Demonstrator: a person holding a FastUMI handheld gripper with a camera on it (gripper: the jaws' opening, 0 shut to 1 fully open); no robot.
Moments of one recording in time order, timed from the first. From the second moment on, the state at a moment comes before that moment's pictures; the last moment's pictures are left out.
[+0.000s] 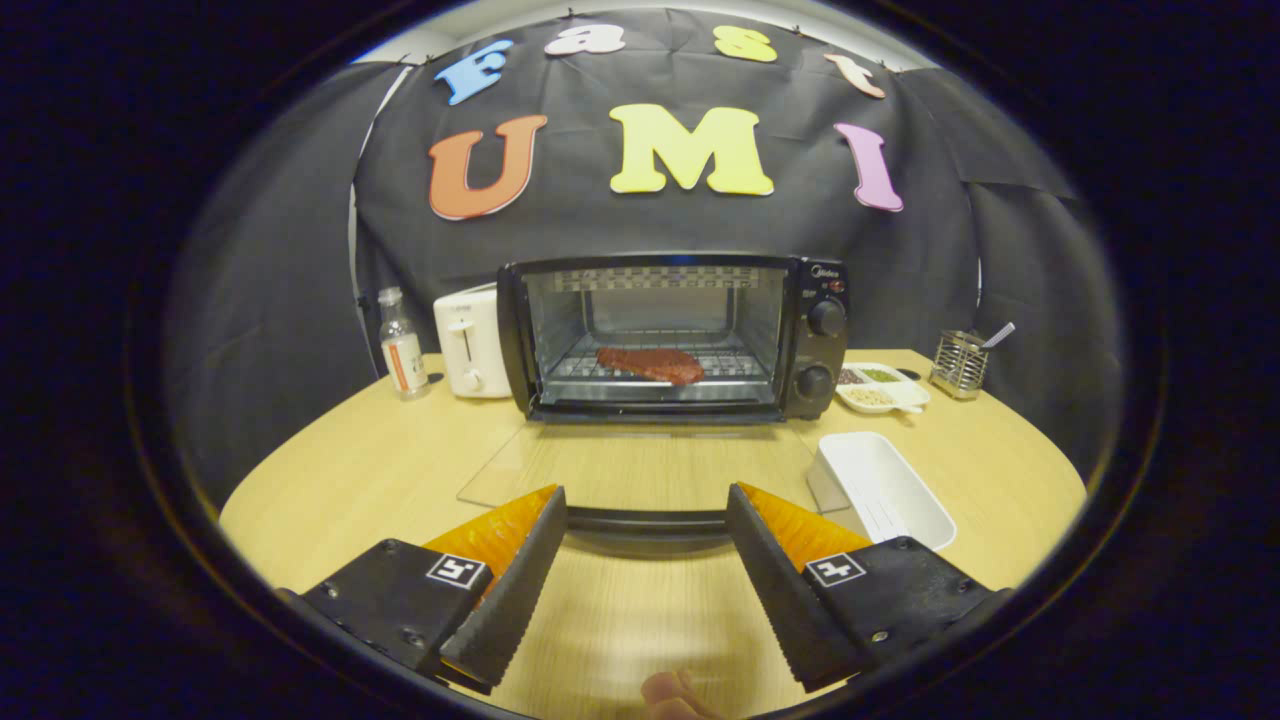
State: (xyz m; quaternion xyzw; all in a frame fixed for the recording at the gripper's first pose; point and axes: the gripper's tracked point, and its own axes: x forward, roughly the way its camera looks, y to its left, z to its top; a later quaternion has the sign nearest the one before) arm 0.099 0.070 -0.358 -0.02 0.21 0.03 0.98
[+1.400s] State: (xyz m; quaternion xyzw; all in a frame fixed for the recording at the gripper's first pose) arm 0.118 0.081 -0.369 -0.02 0.28 -0.01 0.96
